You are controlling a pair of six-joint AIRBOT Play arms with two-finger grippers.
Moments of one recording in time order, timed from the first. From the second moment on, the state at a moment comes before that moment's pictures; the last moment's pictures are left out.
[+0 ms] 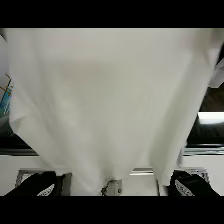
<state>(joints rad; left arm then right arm) -0.45 -1.09 2.03 1.44 -0.95 -1.64 0.15 -1.00 1.99 -1.29 1.21 1.64</state>
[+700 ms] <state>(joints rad) -0.56 -1.12 1.24 1.41 -1.07 -1.73 0.14 -1.15 1.37 -1.60 1.28 1.54</state>
